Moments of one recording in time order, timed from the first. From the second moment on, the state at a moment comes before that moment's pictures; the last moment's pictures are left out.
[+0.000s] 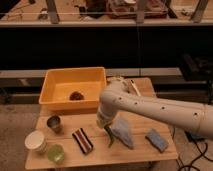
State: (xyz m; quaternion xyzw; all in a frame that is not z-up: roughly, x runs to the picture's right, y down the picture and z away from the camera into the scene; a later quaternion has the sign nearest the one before) arm -0.016 0.153 0.725 0.01 -0.34 -0.87 0.36
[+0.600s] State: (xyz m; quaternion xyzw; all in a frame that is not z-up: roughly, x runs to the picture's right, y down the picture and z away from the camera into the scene) arm -0.109 0.102 0.688 0.25 -0.31 -0.88 0.24
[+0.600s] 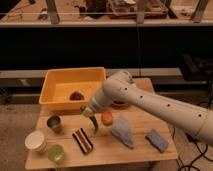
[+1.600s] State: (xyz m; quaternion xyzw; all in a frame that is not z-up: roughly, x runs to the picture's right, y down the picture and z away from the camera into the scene) arm -0.133 0.093 0.676 0.32 -0.25 -0.90 0.15
